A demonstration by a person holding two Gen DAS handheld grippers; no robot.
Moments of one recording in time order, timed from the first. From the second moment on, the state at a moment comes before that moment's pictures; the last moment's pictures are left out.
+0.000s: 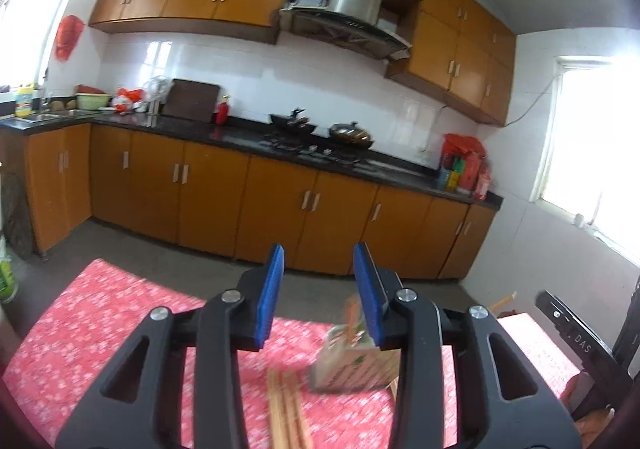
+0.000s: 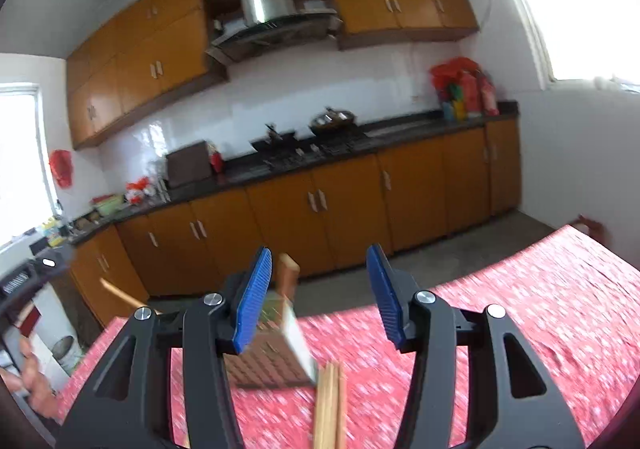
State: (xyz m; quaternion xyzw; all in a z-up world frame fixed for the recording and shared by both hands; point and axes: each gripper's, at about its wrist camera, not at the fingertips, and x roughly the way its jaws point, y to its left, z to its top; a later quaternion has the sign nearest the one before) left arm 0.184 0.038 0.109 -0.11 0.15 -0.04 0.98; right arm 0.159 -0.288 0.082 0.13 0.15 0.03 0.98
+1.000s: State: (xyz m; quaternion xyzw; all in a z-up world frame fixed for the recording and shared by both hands) left arm 0.166 0.028 -0.088 -0.06 0.43 -0.08 0.90; right arm 0.177 -0.262 -0.107 0.08 0.45 0.03 0.89
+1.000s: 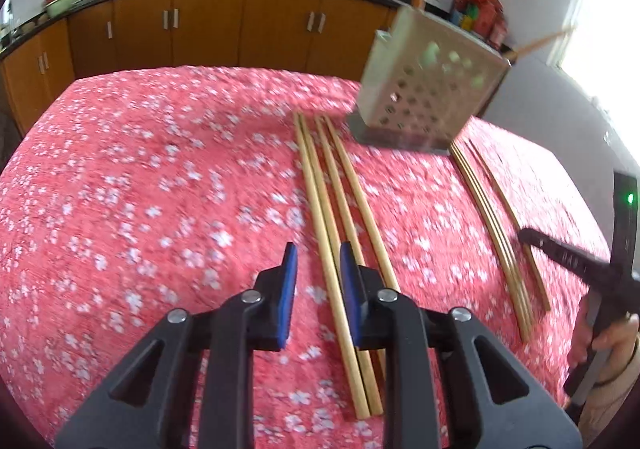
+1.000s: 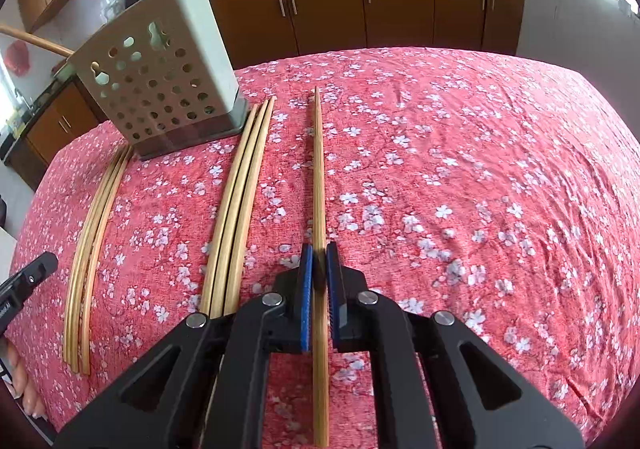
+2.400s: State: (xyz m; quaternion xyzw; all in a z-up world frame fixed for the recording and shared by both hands) left arm 0.195 0.084 -0.101 -0.07 0.43 0.02 0.90; right arm 0.187 -0.286 -0.101 0.06 0.43 0.00 0.90
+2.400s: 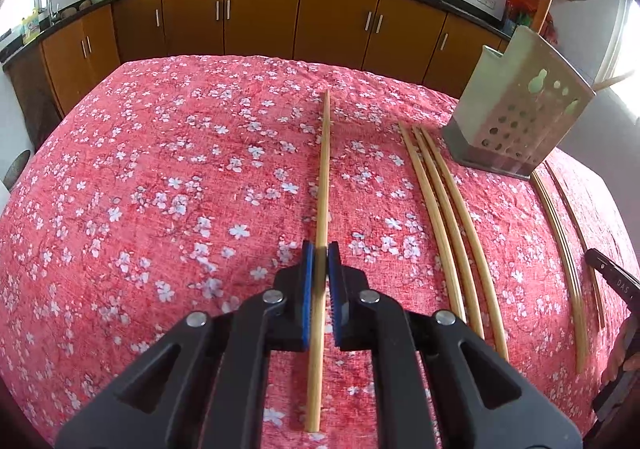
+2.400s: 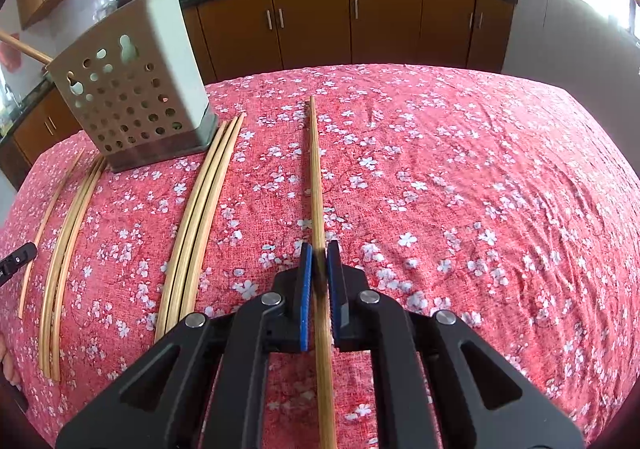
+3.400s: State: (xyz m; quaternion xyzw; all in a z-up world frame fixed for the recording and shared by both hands) left arm 0.193 0.086 -0.101 -0.07 0.44 0.02 0.90; right arm 0.183 -0.286 -0.104 0.06 0.43 0.00 0.90
